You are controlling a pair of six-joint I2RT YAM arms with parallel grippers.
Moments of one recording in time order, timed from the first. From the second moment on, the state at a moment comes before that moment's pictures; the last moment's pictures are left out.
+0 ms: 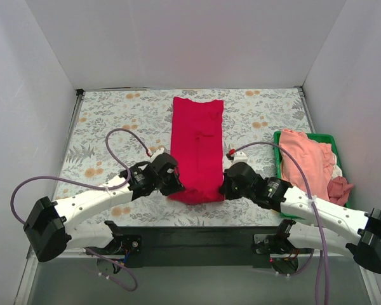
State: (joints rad) left arm -0.94 1.17 0.78 -0.53 -0.11 -1.19; right arm 1.02 0.95 0.62 -0.48 0.19 0.75
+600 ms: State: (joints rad) left arm -0.59 1.56 1.11 -0.44 -0.09 -0.98; right arm 0.63 1.40 1.01 -0.36 0.06 0.44
